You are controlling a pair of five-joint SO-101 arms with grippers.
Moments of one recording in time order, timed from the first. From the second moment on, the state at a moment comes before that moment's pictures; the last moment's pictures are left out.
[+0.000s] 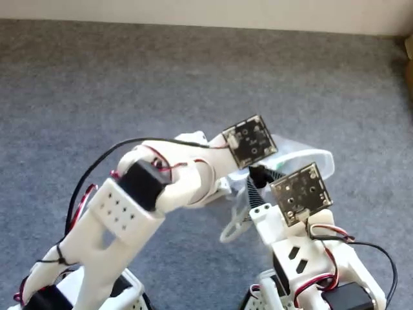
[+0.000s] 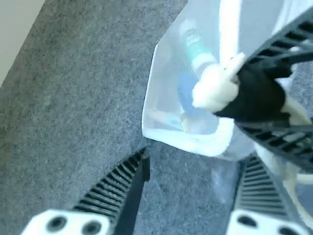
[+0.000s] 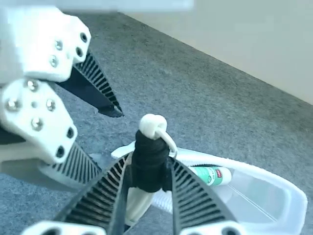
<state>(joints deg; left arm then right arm) 37.1 -33.1 16.7 76.4 -20.5 -20.5 -81.8 38.6 79.5 16.2</state>
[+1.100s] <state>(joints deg) 37.1 -33.5 27.8 60.9 -8.8 -16.6 -81.1 38.7 77.0 8.1</state>
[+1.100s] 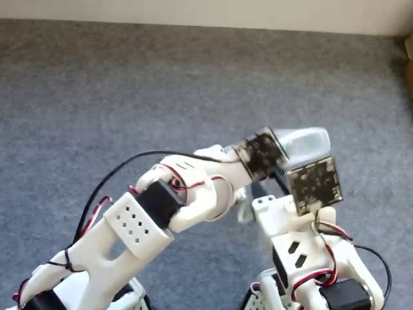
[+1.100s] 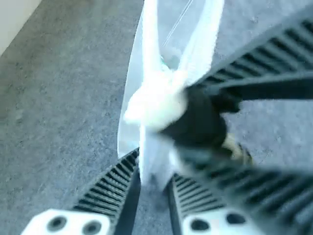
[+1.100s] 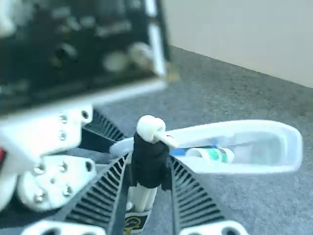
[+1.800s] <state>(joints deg) 33.1 -37.4 32.2 57.8 -7.1 1.7 -80.3 51.4 46.2 -7.5</state>
